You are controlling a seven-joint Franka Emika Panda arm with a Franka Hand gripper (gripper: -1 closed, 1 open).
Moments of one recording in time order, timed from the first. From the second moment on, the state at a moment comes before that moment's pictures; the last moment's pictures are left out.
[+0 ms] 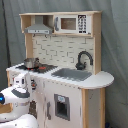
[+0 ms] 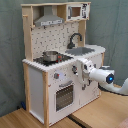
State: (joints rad) arm -0.84 -1.47 1.58 -2.58 0.04 3.45 0.51
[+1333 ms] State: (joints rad) arm -0.63 -1.48 1.58 -2.64 0.04 3.27 0.33
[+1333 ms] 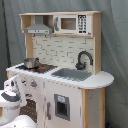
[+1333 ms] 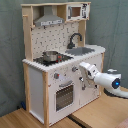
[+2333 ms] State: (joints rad) arm -0.42 -1.49 1.53 -2.67 0.04 3.06 0.27
